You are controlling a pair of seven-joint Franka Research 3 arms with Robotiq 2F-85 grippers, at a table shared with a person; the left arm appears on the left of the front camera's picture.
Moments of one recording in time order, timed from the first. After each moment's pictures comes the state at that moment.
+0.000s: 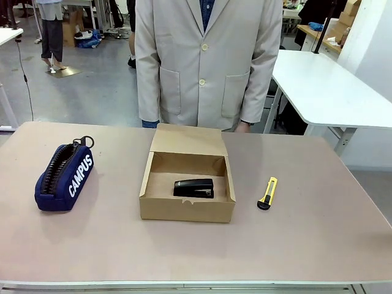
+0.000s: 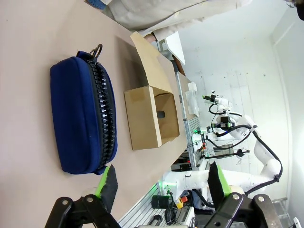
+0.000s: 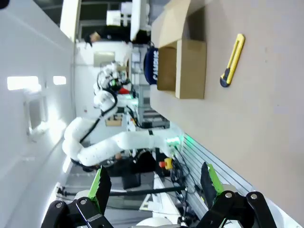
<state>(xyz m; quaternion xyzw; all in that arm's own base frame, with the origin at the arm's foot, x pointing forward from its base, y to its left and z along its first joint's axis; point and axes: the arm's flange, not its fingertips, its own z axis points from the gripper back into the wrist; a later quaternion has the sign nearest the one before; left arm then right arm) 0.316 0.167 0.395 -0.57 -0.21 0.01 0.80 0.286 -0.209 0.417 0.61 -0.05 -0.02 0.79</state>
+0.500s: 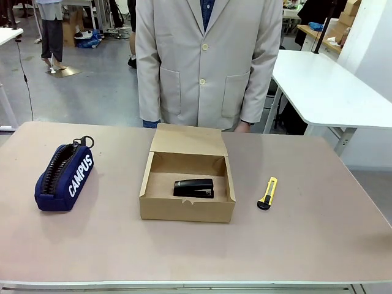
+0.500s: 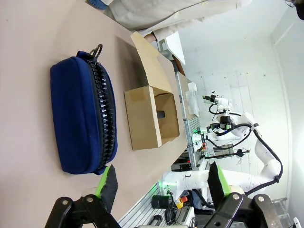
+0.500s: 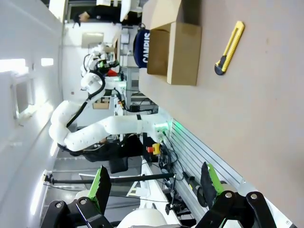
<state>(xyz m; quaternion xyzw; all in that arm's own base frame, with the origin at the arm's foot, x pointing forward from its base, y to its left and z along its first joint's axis) 0.316 0.167 0.395 -0.57 -0.21 0.01 0.80 0.291 -0.198 0.418 0.59 -0.03 0.02 0.80</state>
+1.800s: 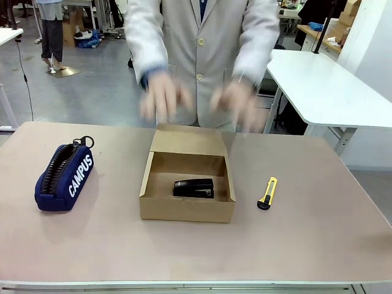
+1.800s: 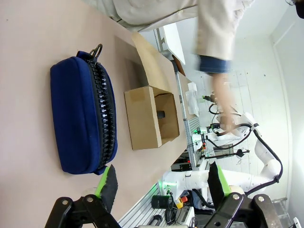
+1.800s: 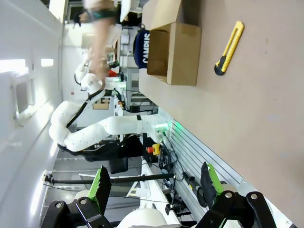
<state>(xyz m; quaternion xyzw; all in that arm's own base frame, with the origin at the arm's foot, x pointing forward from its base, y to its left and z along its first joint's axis) 0.316 0.167 0.395 -0.57 -0.21 0.01 0.80 0.291 -0.199 0.418 0.59 -0.03 0.02 0.80</state>
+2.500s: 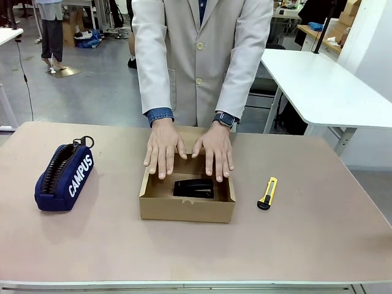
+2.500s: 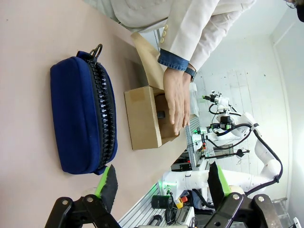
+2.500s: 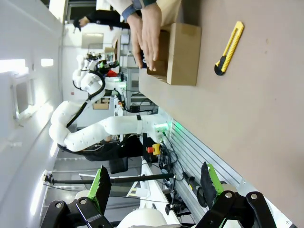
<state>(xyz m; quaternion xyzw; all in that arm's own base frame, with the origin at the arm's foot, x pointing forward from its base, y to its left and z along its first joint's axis) 0.316 0.167 0.395 -0.57 -0.21 0.01 0.80 0.291 -0.199 0.418 0.59 -0.03 0.02 0.80</state>
